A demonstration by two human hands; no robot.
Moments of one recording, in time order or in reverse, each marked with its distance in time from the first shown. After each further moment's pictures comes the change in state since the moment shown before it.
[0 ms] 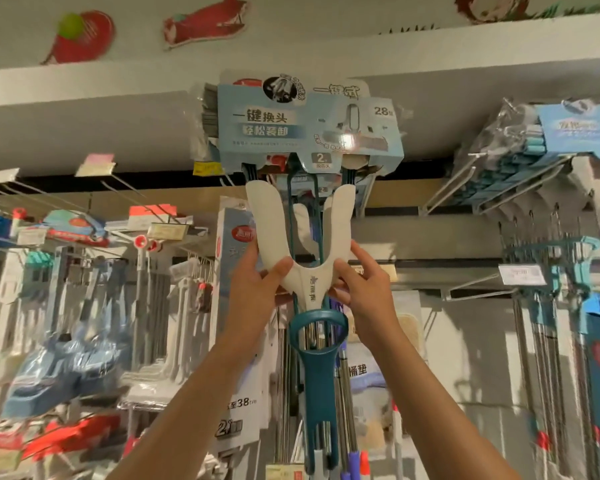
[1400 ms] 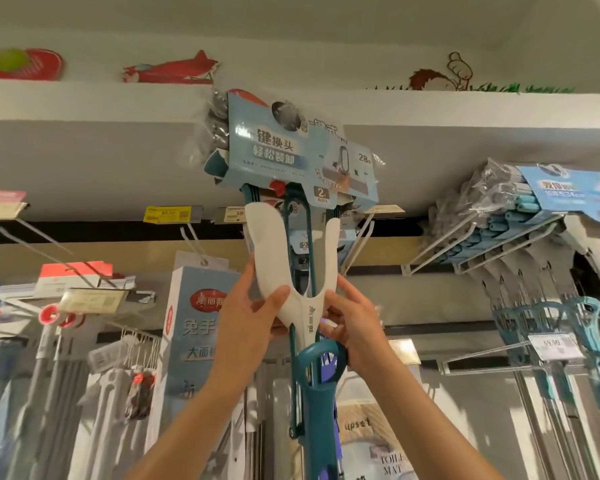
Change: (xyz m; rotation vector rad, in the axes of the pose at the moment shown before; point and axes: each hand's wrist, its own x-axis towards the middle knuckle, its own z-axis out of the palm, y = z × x) left_hand 0.151 -0.077 -0.001 -0.074 -0.150 0.130; right_hand 0.151 0.049 0.022 0.117 -0.009 0.042
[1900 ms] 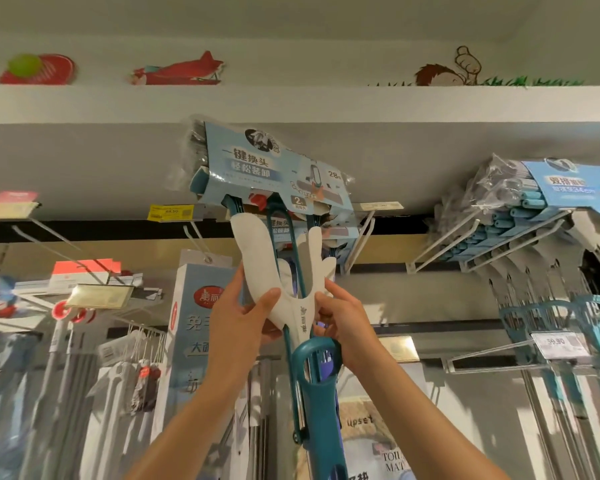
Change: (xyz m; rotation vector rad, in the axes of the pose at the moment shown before) left_hand -0.012 0.000 0.001 -0.034 0.113 0.000; right_hand 0.008 0.009 -0.002 -0.097 -0.036 0.066
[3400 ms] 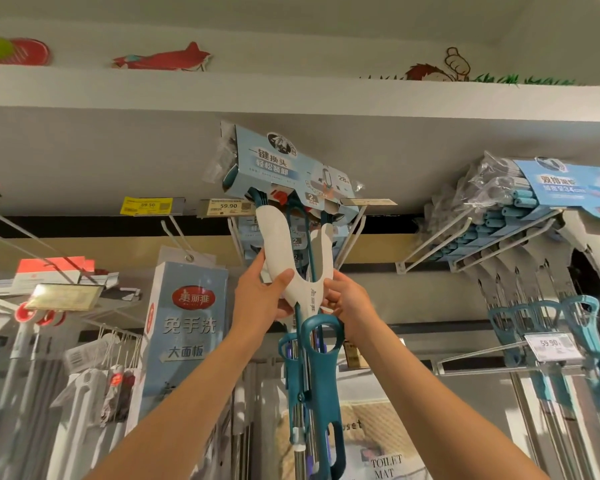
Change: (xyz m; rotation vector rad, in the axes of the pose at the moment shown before) left_hand 0.072 -0.048 0.045 0.108 -0.071 -0.093; right_hand 0.068 -0.004 -0.037 0.010 0.136 0.068
